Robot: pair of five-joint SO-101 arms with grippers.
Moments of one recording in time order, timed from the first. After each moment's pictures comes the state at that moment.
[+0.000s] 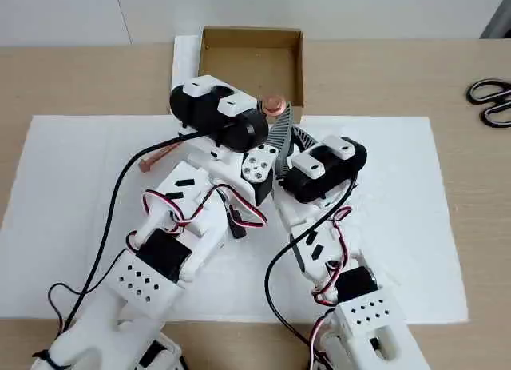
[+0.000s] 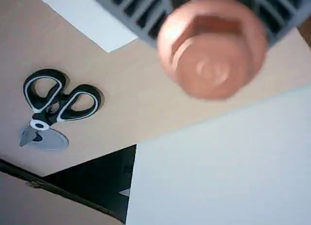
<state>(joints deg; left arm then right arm) 29.9 -41.9 45.7 14.6 9.4 -22.8 -62.5 78.6 -9.3 -0.3</state>
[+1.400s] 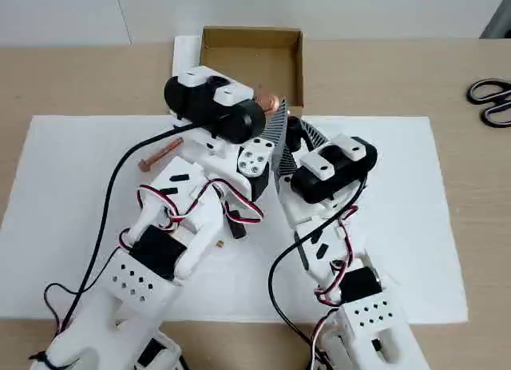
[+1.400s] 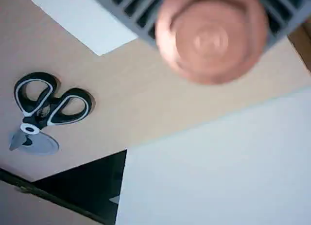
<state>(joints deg) 29.9 -42.4 41.4 19.9 9.2 -21.1 -62.8 77.9 -9.5 -0.3</state>
